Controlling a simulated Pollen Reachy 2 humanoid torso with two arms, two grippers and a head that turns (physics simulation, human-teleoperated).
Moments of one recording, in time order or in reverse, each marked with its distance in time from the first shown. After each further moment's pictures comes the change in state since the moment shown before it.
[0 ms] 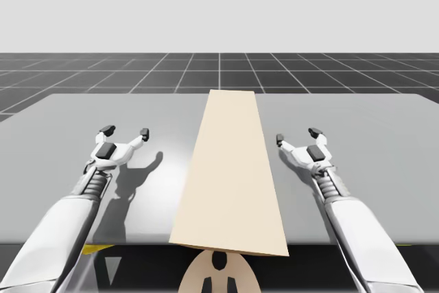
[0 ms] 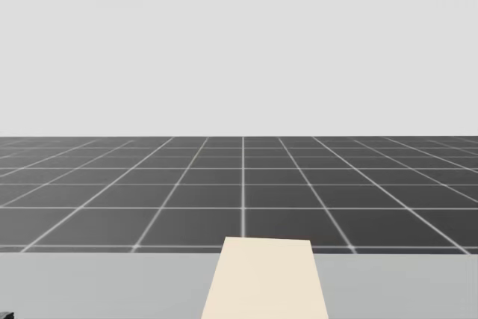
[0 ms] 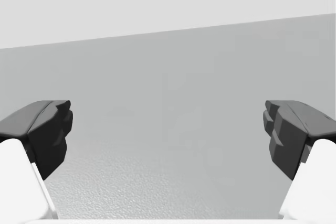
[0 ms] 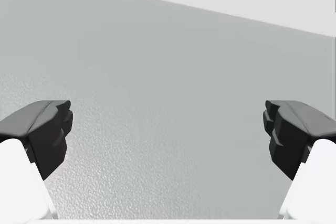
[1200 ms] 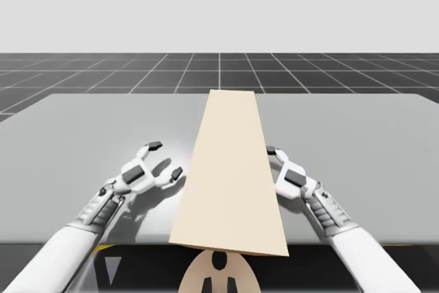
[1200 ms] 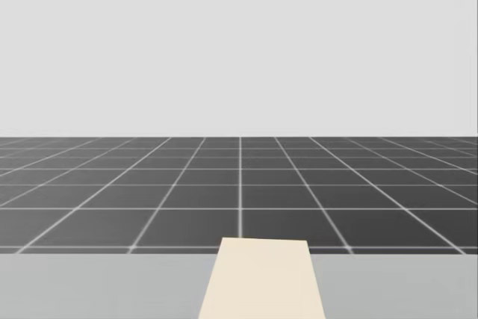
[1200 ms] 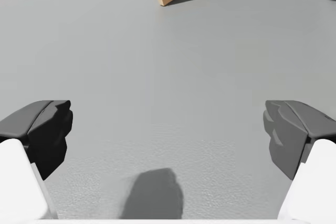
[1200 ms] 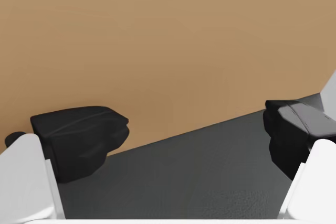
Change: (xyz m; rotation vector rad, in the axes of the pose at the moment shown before) left arm -0.006 -0.070 0.048 -0.727 0.073 -0.179; right arm 0.001 0.062 0.047 0.855 -0.057 0.061
